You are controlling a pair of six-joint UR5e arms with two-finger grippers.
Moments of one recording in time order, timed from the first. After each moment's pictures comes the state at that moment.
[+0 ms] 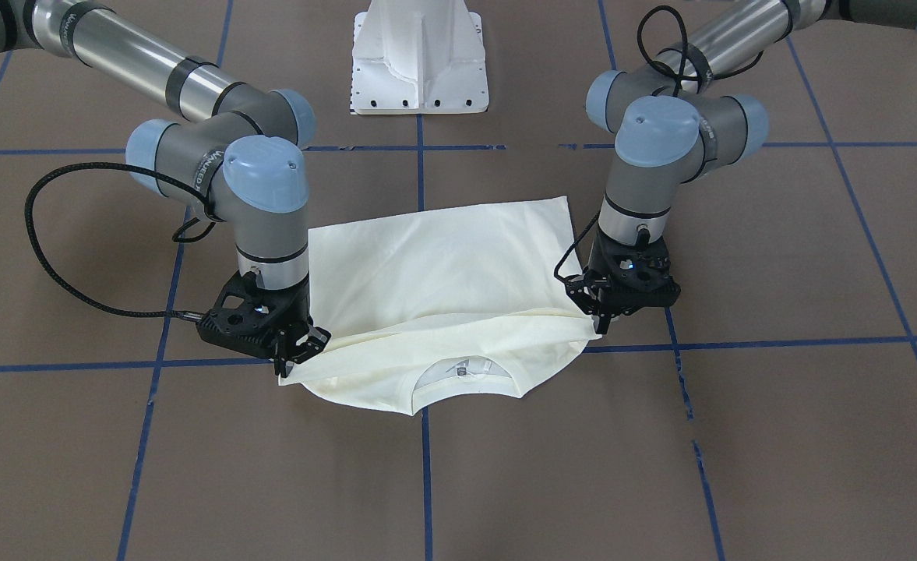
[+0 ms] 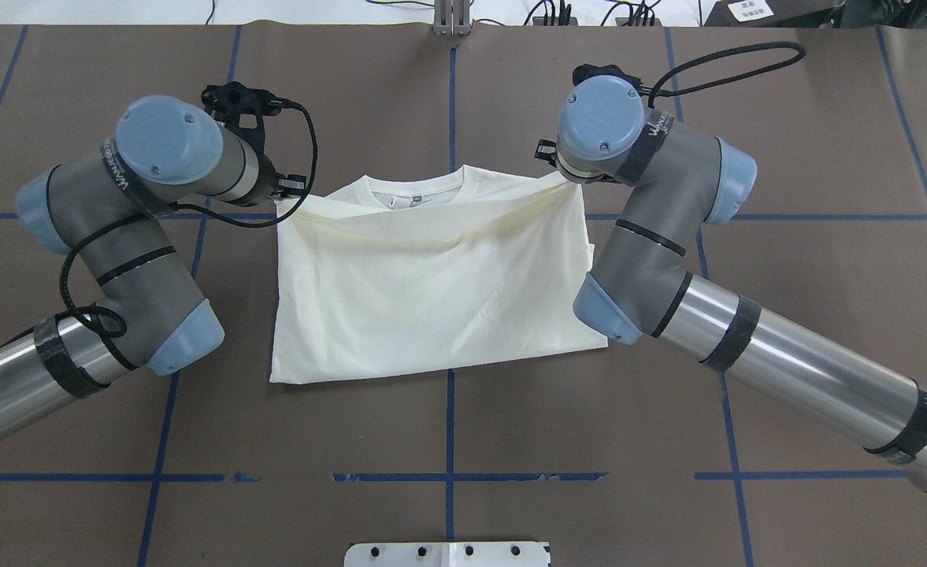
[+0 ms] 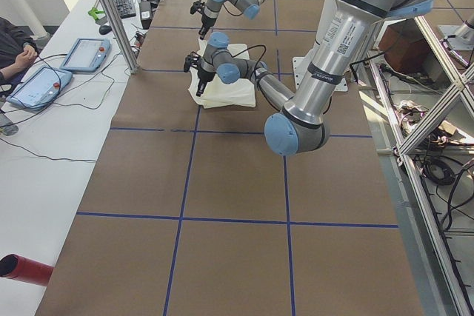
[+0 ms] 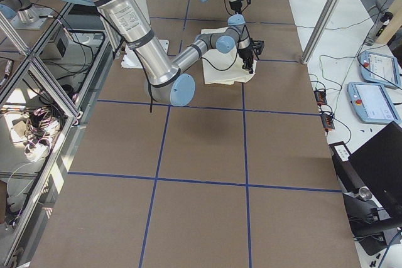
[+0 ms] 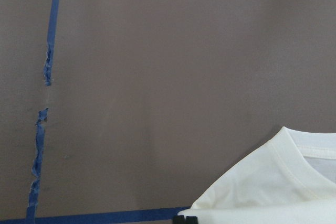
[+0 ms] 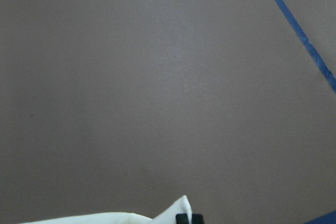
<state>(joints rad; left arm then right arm) -0.72 -2.10 -1.60 -1.87 -1.72 -1.00 0.70 -0.87 1.43 -1.41 1.61 1.39</state>
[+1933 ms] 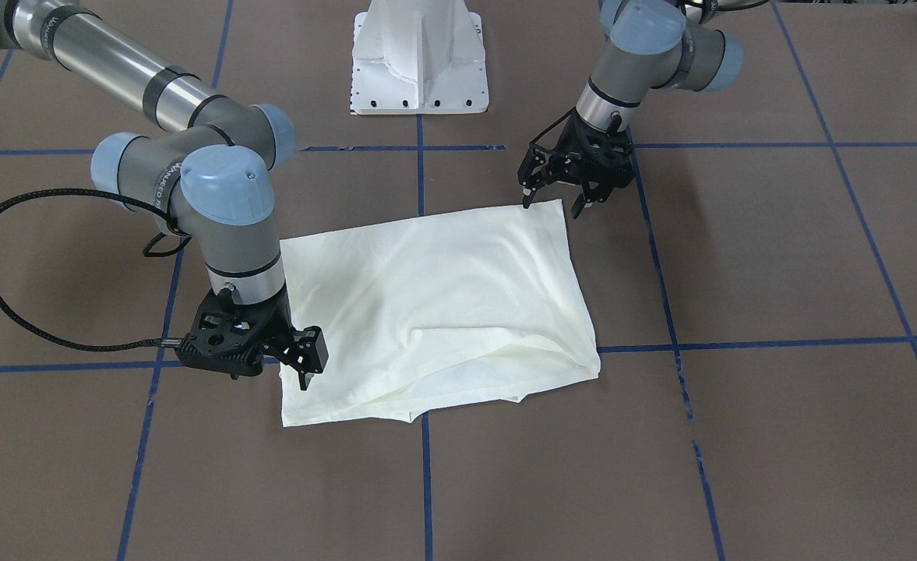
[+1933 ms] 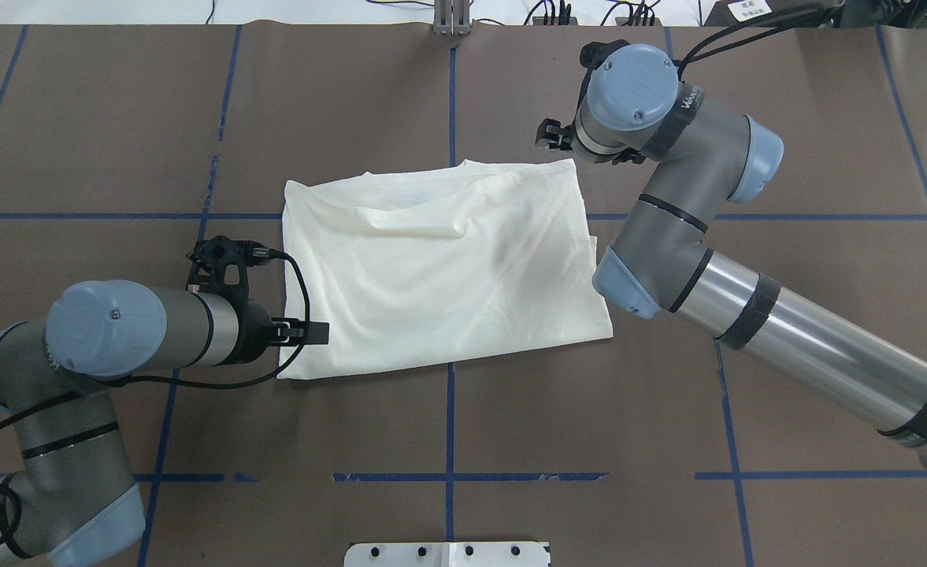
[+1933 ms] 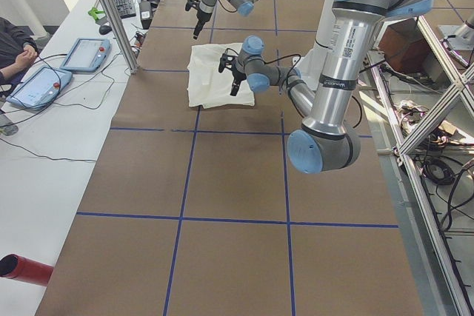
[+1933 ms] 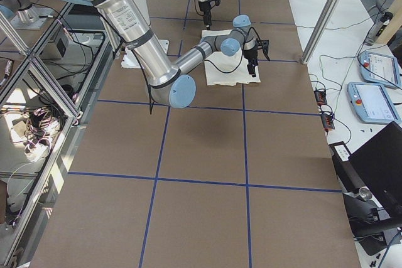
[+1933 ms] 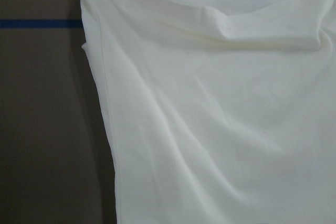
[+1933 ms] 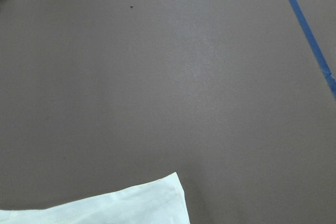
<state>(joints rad) -0.44 -1.80 -1.90 -2.08 -1.69 -1.25 0.75 -0.88 1.42 -1.34 1.68 1.24</state>
